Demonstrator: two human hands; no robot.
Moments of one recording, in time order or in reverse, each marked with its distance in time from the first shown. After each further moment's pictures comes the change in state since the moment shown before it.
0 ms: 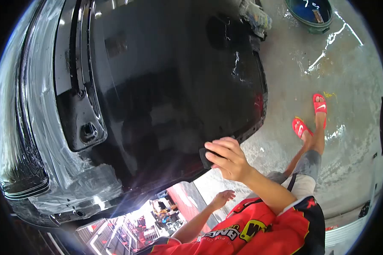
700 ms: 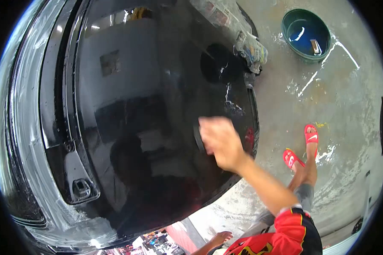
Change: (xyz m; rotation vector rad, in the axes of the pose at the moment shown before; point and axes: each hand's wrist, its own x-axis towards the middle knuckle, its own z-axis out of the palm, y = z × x) left_hand -0.005 -0.051 0.056 -0.222 -0.132 -0.291; right_hand 0.115 0.134 -0.016 -0.063 0.079 -0.166
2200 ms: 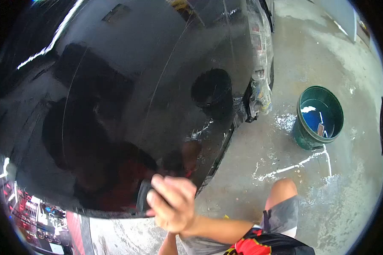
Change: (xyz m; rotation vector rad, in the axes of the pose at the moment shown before) left_hand 0.472 0.173 0.088 -0.016 0.317 0.689; right_hand -0.152 0.045 -0.035 -0.012 -0.112 -0.436
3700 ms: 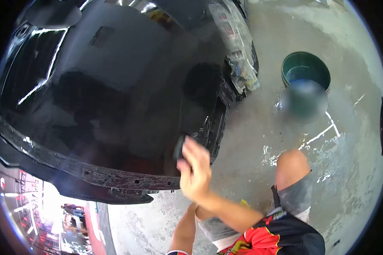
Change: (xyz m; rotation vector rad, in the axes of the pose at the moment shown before) left_hand 0.081 0.062 -0.030 -0.067 -0.338 -0.179; right_hand -0.027 -0.019 -0.032 0.046 0.172 0.471
